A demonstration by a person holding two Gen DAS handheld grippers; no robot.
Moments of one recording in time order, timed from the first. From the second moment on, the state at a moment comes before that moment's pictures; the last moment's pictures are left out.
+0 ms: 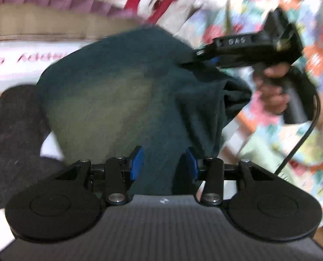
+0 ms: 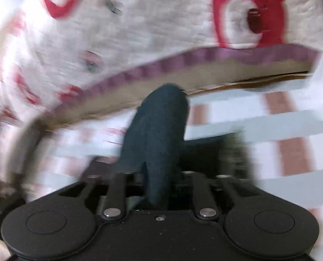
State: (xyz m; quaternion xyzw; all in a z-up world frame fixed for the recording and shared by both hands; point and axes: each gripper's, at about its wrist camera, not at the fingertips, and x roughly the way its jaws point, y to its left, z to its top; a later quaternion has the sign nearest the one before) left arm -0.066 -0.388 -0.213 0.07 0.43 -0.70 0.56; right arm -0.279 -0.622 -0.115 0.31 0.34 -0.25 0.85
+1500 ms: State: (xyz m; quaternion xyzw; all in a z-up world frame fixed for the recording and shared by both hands) left arm -0.088 -0.415 -0.195 0.05 0.42 -0.74 0.52; right arm -0.414 -0.511 -0.176 0.29 0.26 -0.52 0.77
